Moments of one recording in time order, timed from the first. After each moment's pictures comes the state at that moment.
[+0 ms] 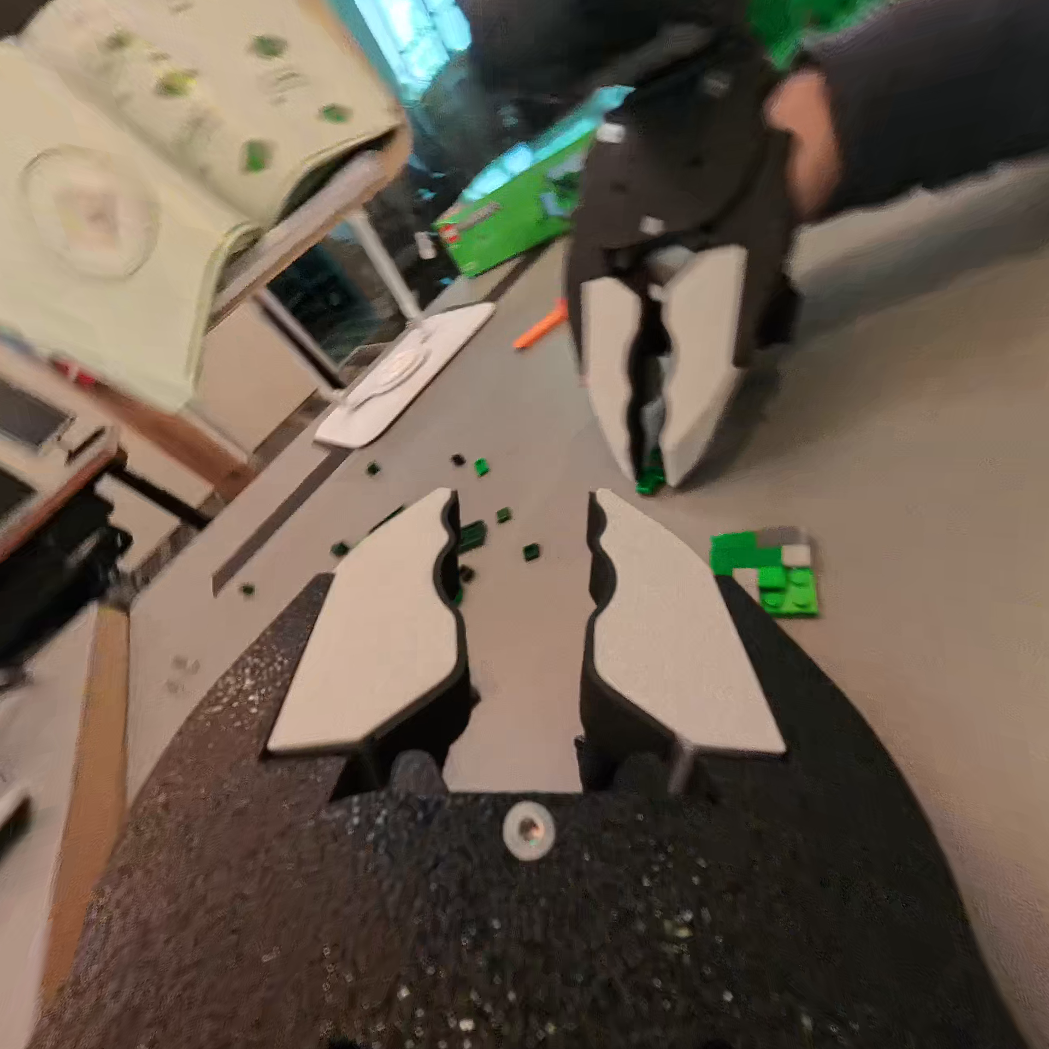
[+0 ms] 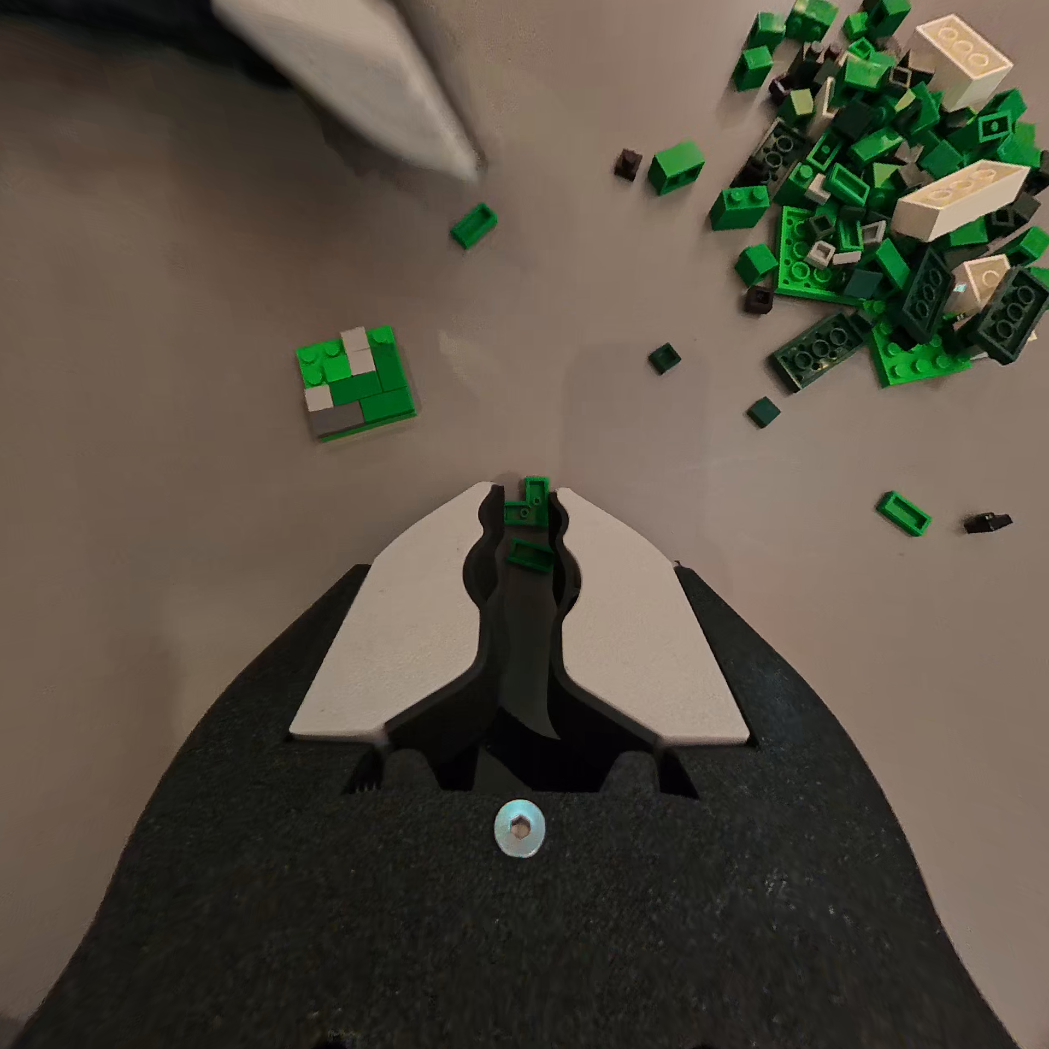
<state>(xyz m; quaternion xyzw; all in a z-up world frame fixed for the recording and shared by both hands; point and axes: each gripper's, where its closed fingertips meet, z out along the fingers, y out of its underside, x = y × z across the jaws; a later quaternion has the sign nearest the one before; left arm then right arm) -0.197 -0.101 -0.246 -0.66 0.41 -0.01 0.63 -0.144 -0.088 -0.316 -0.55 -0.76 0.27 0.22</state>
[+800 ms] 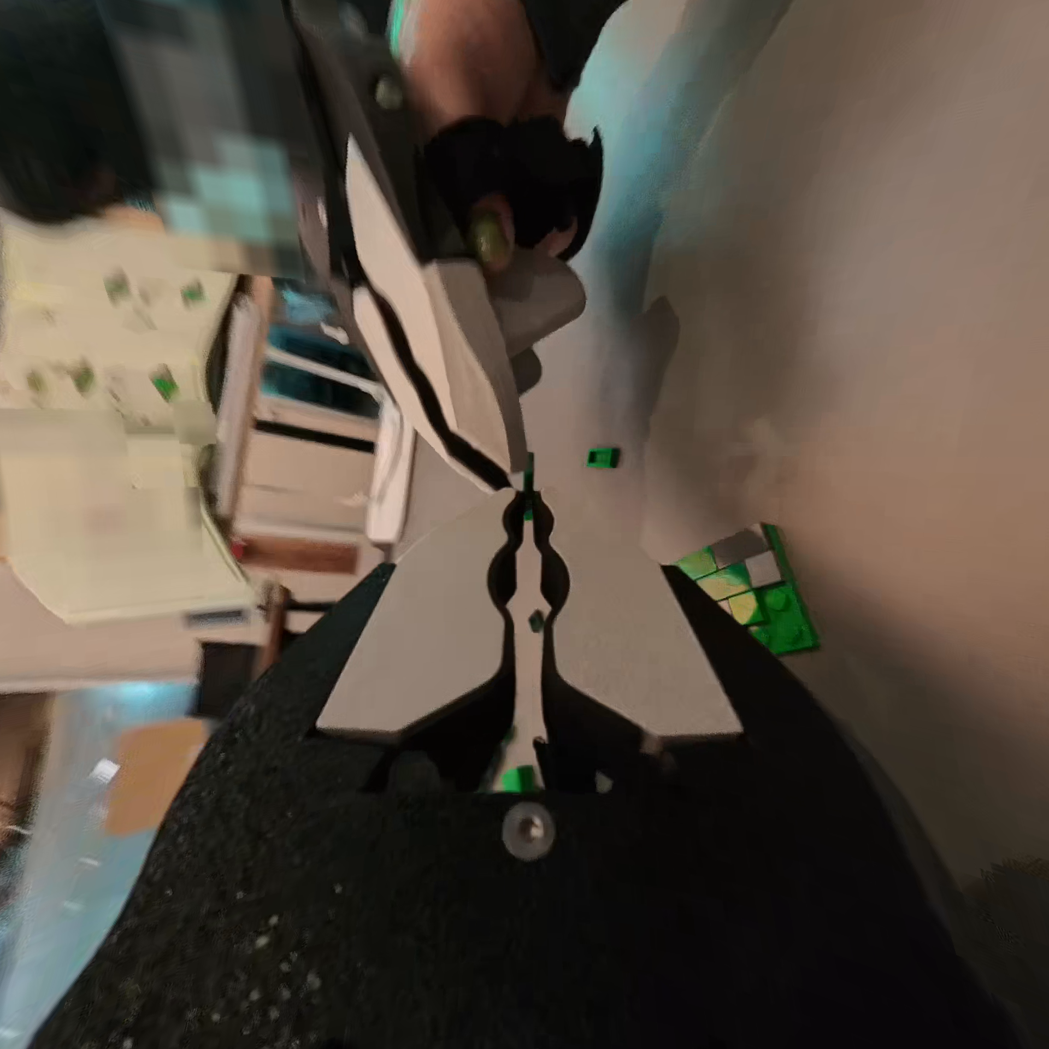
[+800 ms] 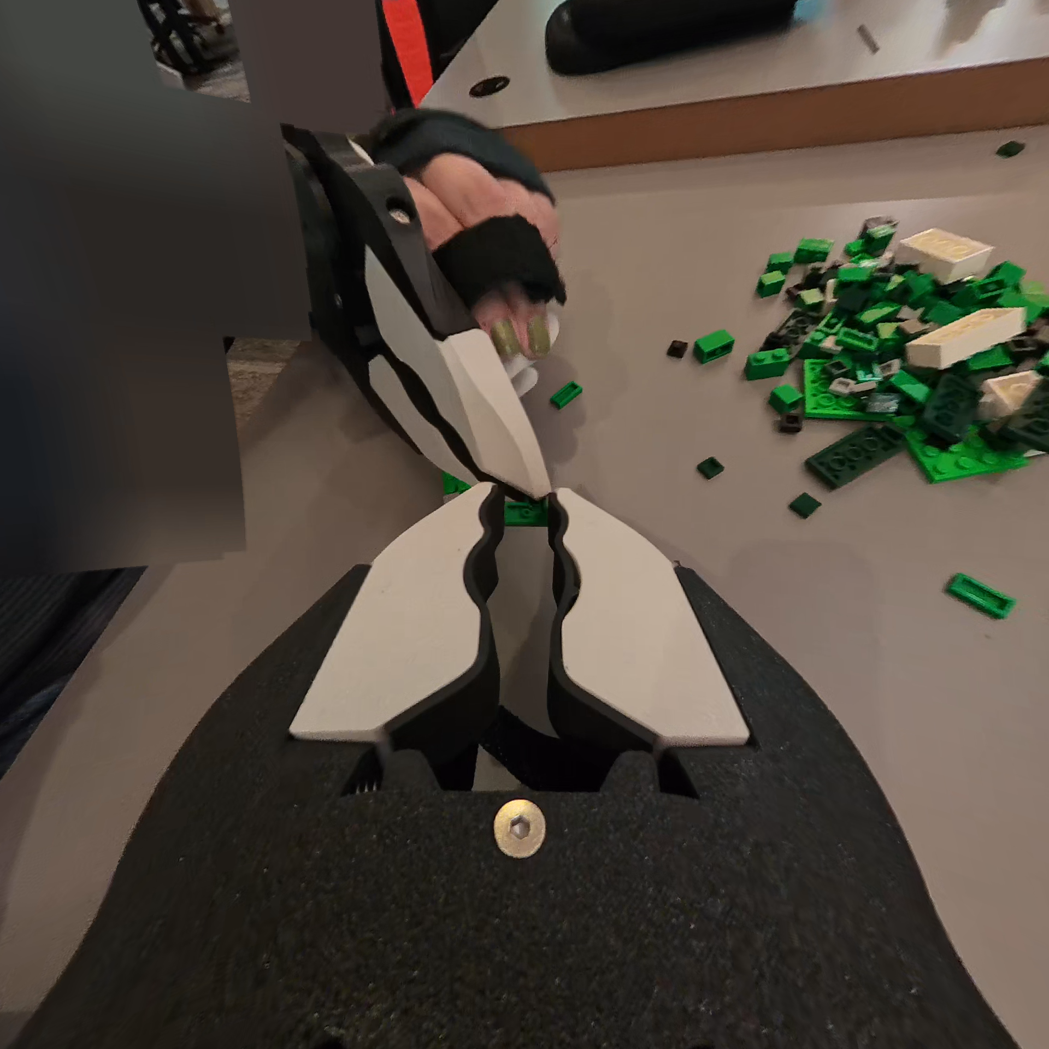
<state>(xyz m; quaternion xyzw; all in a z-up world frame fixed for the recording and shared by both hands) -0.142 -0.095 -0.270 -0.54 0.61 0.17 0.55 -0.146 -0.108 -0.263 -0.51 -0.68 0.47 0.21</state>
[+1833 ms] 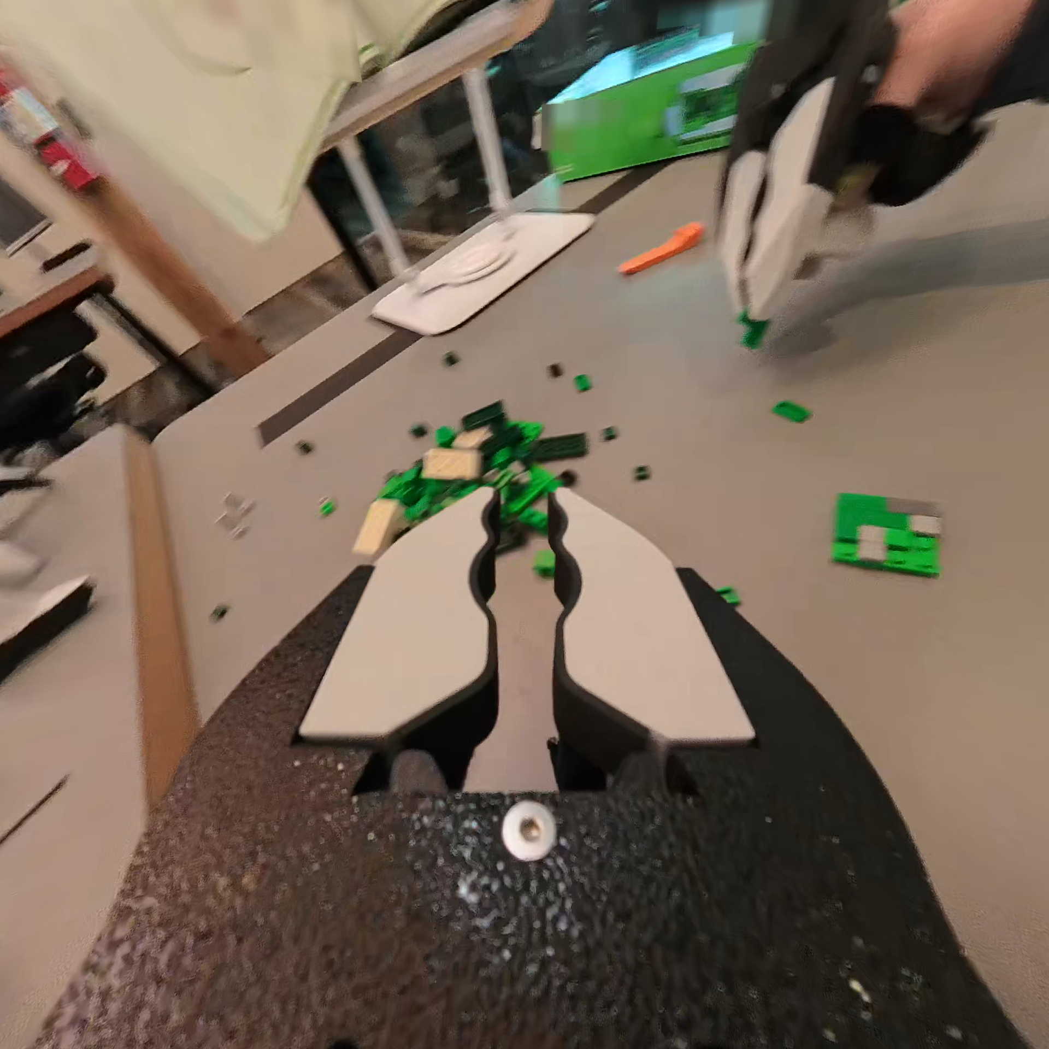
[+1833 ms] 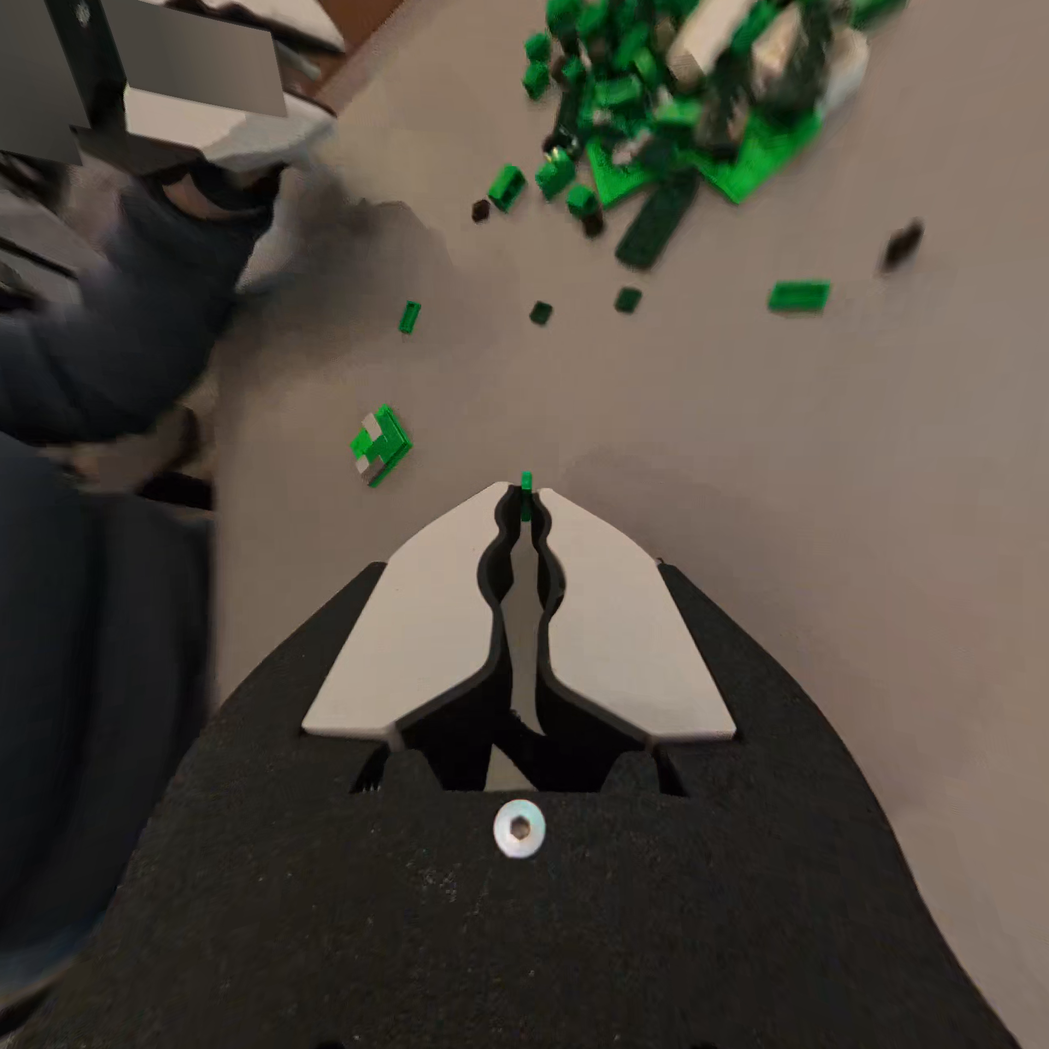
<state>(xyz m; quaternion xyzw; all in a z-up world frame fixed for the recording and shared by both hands) -0.274 -0.089 -0.236 -0.74 0.30 -0.03 0.59 -0.115 -0.046 -0.282 -0.72 -0.55 0.42 0.07</state>
